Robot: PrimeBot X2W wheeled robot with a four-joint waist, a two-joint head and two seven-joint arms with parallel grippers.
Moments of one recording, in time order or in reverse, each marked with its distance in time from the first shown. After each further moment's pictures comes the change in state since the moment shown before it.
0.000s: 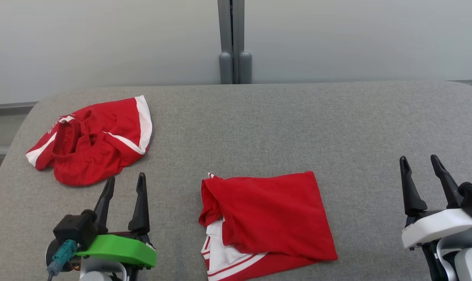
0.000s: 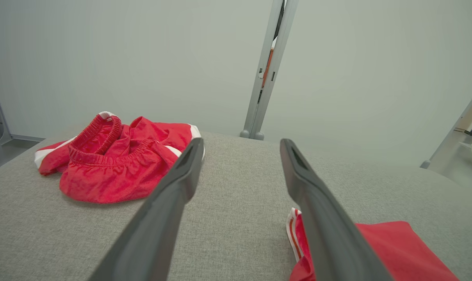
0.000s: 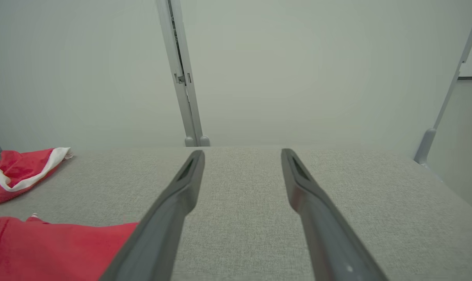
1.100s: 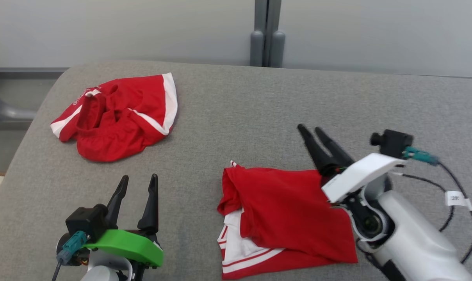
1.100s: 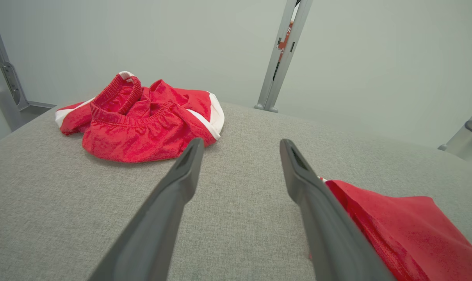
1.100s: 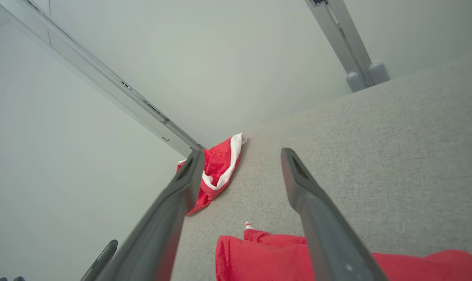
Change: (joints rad) left arm -0.066 0.055 -0.124 0.058 -0.098 0.010 0.004; right arm -0.412 -0.010 0.566 0.286 0.832 0.000 0.025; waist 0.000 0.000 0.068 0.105
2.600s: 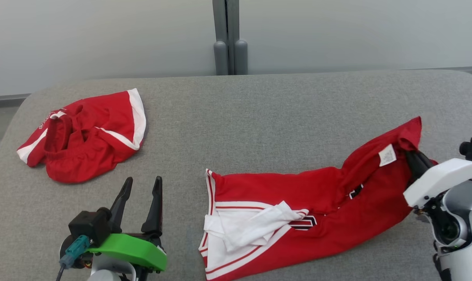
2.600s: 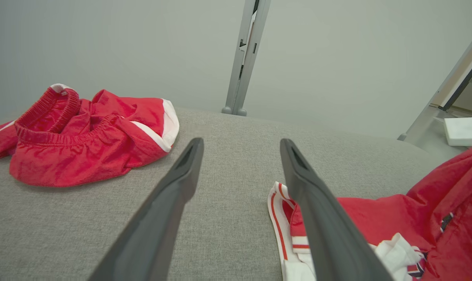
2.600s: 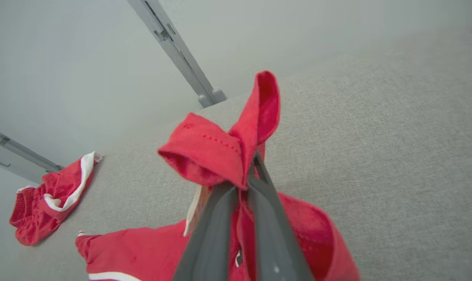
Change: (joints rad) left arm 0.023 0.010 -0.016 -0.047 -0.005 0.015 -0.003; right arm 0.203 0.024 -0.654 -0.153 -0.521 0.000 0.409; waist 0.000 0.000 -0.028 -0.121
